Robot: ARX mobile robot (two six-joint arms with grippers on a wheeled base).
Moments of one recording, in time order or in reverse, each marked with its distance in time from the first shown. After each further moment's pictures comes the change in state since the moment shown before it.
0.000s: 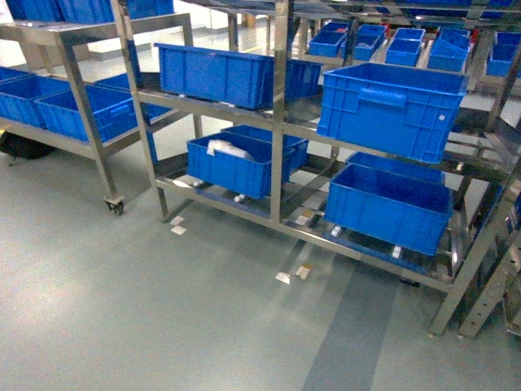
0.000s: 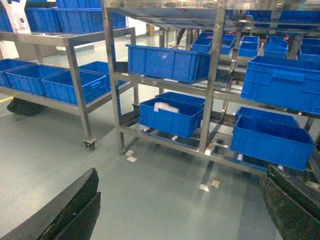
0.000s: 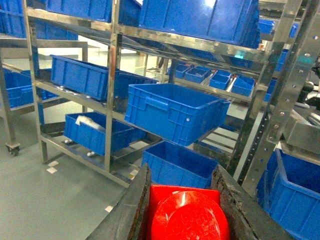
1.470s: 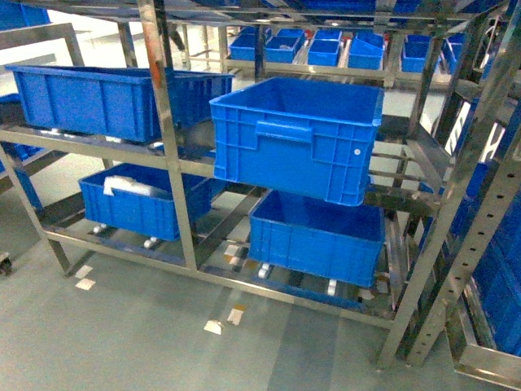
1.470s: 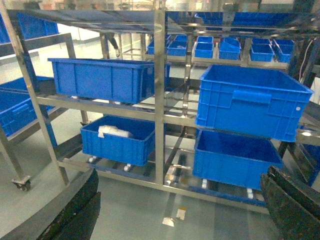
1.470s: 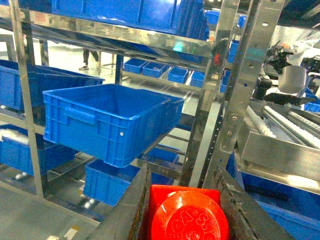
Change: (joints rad) left arm -0.001 0.000 0.000 0.000 0.001 0.000; right arm 0.000 -0.004 0.000 -0.005 0.000 0.000
